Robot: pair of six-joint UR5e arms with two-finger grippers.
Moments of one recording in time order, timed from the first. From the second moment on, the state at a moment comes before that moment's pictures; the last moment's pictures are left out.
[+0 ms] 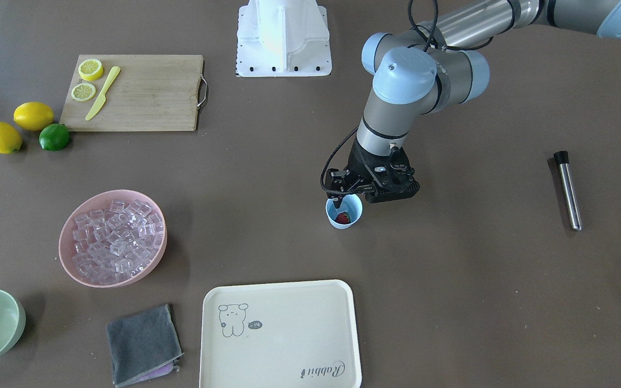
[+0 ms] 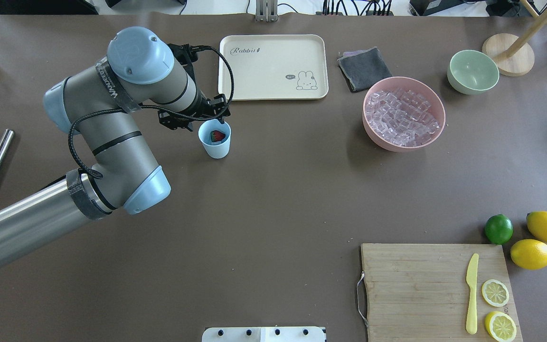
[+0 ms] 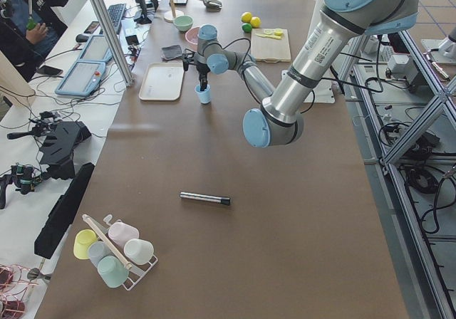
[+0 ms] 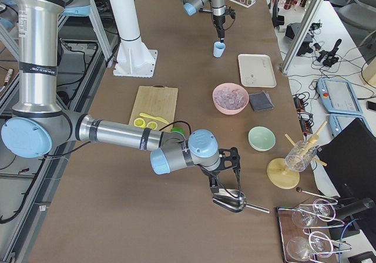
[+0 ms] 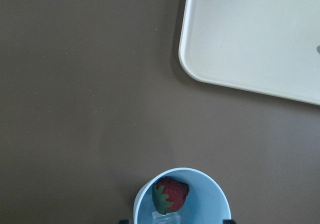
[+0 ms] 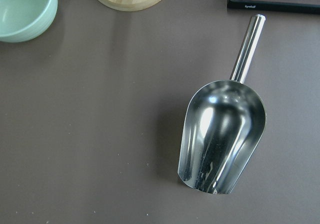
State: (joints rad) left arm -0.73 -2.23 -1.60 -1.76 -1.95 -1.31; right arm 1.56 -1.66 1.52 -1.08 2.36 0.17
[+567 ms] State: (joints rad) left arm -0.99 -1.84 -1.68 -1.80 -2.10 -0.85; right arm 1.56 -1.67 1.52 -1.09 2.36 0.17
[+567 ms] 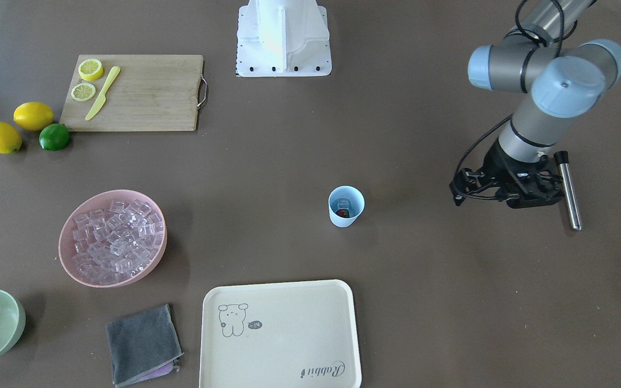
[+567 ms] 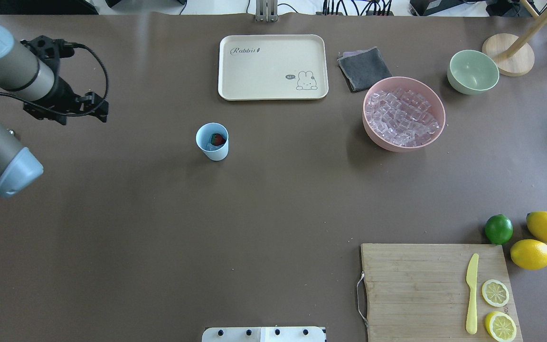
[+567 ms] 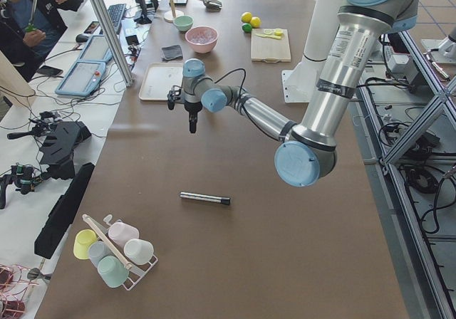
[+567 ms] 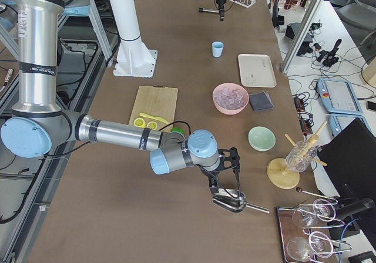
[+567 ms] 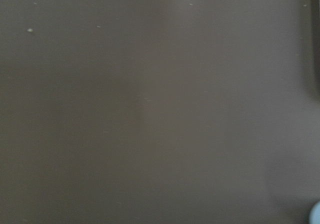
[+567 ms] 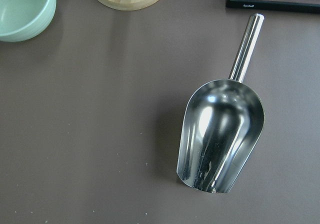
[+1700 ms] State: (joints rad) left arm -1.14 -1.67 -1.30 -2.28 -2.18 -0.63; right arm 1.60 -1.68 1.52 -1.11 2.36 0.17
